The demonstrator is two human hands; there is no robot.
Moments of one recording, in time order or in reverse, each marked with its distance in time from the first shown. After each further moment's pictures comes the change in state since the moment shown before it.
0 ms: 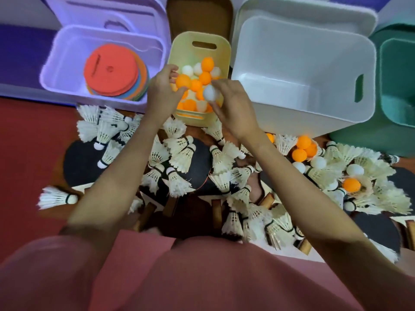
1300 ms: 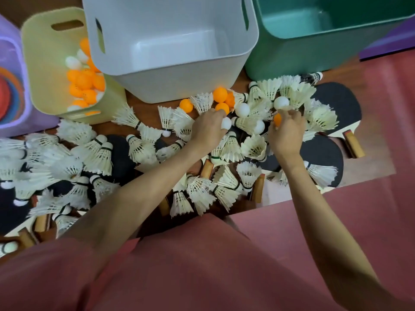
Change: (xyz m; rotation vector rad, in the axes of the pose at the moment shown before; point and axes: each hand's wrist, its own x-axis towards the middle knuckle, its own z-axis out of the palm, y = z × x) left_hand -0.164 0.151 0.236 0.314 -0.688 0.421; right_hand -0.277 0.187 -0.090 -0.339 0.108 1.029
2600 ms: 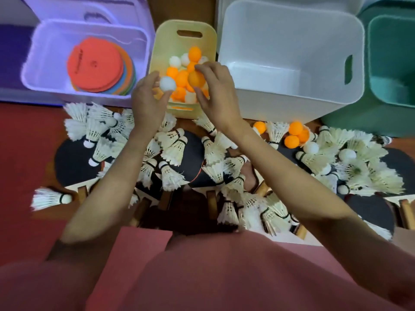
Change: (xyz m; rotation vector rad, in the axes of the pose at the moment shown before) left_hand -0.110 -0.230 -0.171 -0.304 0.774 -0.433; right_hand -0.045 -0.351 0.006 0.456 0.012 -0.950
